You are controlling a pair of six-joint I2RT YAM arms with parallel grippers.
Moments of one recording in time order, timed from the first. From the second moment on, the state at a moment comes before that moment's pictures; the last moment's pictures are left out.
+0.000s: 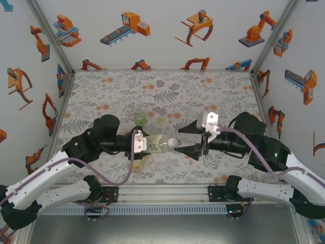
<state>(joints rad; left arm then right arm) -0.94 0.85 0.94 -0.57 0.44 0.62 1.11 0.81 1.24 -0.56 -0.32 -0.23</state>
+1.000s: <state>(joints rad) -0.95 0.85 0.96 -0.62 0.46 0.62 1.11 0.87 1.22 -0.62 -0.38 -0.49</state>
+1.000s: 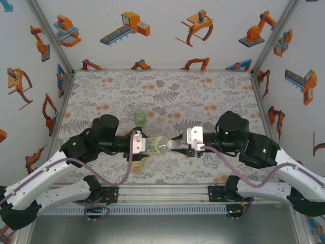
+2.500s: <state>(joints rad) -0.95 0.89 0.96 -0.56 0.27 0.60 1.11 0.83 1.09 -0.62 0.22 1.20</state>
